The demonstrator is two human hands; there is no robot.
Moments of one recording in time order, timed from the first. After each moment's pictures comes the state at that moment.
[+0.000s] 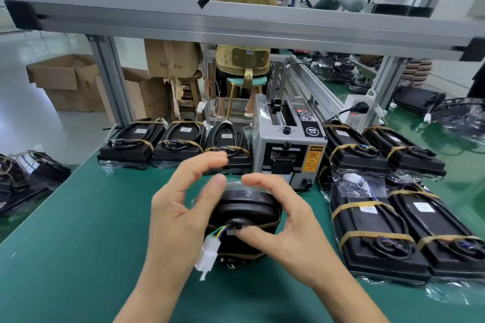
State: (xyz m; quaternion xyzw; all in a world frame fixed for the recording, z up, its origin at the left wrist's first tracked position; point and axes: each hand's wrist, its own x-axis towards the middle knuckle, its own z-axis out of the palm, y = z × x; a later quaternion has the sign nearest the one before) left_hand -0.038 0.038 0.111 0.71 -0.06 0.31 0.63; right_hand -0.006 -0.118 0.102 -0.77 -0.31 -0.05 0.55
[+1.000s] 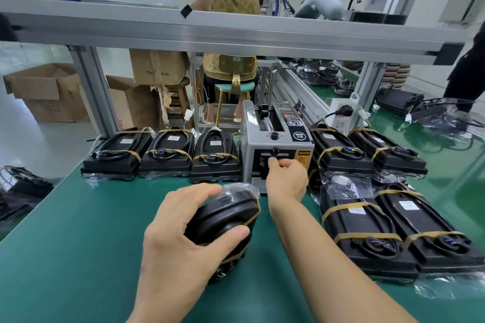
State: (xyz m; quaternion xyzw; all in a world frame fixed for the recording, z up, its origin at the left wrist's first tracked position) left_hand -0.047 0.031 0.097 0.80 -0.05 0.33 0.50; right_hand 0.115 -0.093 0.078 -0.77 0.26 -0.16 0.56
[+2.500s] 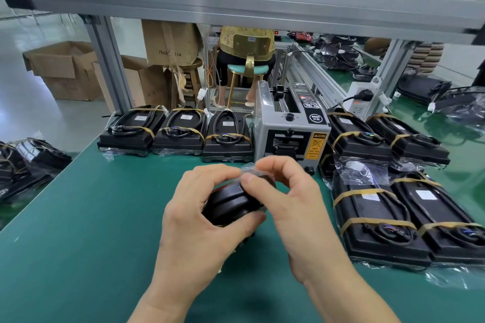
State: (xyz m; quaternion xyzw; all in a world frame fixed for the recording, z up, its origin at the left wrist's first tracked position) left_hand -0.055 0.025 0.097 0.79 -0.07 0.32 0.51; right_hand -0.017 -0.099 0.111 -0.69 -0.08 -0.01 0.72
